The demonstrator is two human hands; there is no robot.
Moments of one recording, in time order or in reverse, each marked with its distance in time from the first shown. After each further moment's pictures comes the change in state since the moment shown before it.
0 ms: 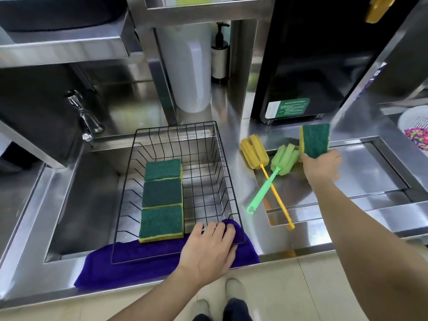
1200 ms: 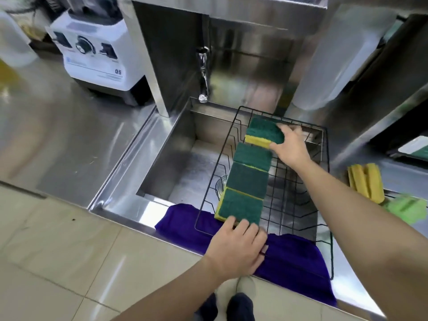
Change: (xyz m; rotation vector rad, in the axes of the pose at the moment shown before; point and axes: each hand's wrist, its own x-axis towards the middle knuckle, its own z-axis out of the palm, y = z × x) left_hand -0.058 -0.051 -0.010 0.031 0.090 -0.273; right_hand -0.172 -0.170 0.146 -0.177 -0.720 -0.886
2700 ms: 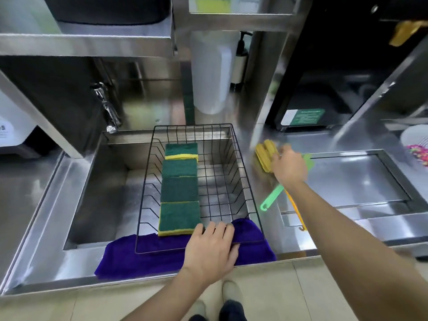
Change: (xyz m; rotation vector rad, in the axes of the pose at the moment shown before) left_hand 0.025 0.042 0.003 -0.105 -0.114 0.070; right_hand -0.115 0.106 -0.088 -0.160 0.452 0.478
